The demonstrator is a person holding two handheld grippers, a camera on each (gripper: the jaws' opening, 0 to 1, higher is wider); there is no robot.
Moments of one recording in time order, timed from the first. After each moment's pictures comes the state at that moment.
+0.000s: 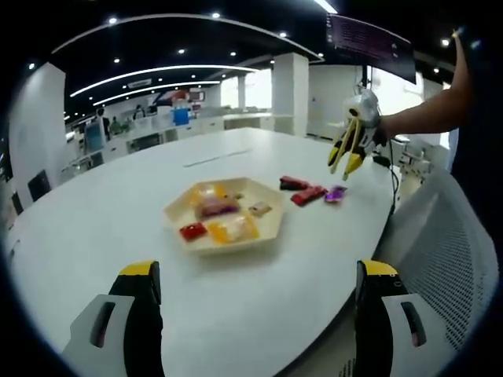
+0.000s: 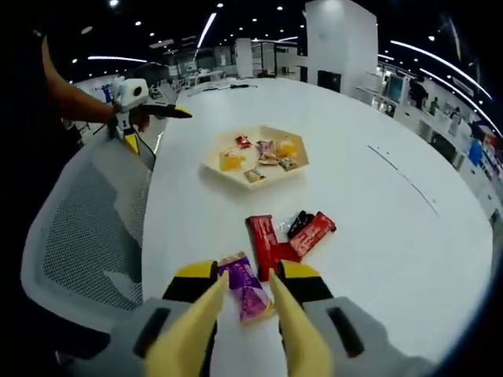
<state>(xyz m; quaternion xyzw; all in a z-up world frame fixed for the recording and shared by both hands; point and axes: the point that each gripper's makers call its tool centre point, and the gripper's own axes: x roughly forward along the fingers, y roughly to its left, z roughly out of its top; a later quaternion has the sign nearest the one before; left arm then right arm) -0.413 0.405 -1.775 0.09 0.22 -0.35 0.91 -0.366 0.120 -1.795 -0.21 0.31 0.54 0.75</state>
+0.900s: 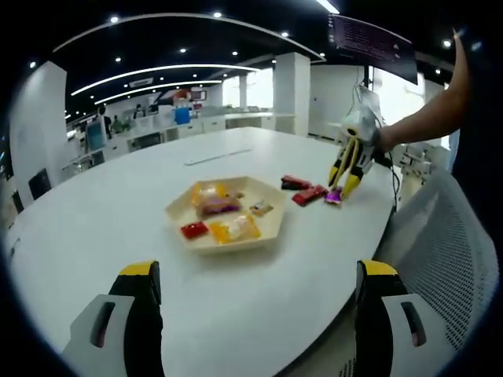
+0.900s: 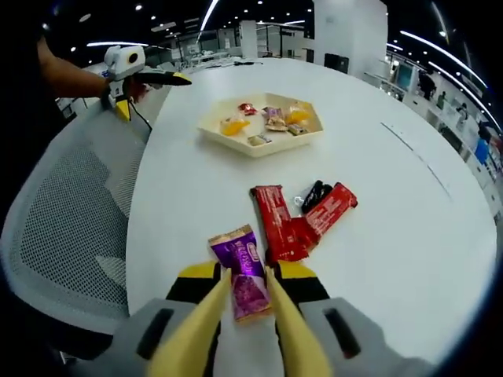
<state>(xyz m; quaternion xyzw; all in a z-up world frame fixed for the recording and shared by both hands) -0.413 0.407 -1.777 0.09 0.22 -0.35 0.91 -0.370 0.122 -1.837 -0.21 0.35 0.53 0.74</state>
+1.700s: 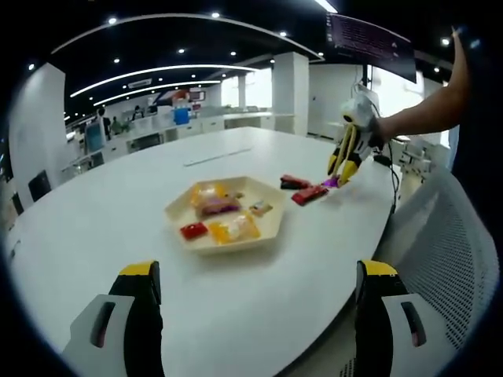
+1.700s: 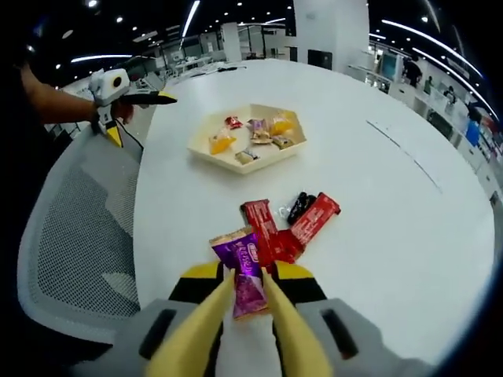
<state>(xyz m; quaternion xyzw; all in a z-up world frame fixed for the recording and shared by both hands) -0.413 0.407 -1.776 0.09 0.22 -0.35 0.91 -0.359 0.120 -1.805 -0.20 0.36 0.51 0.76</state>
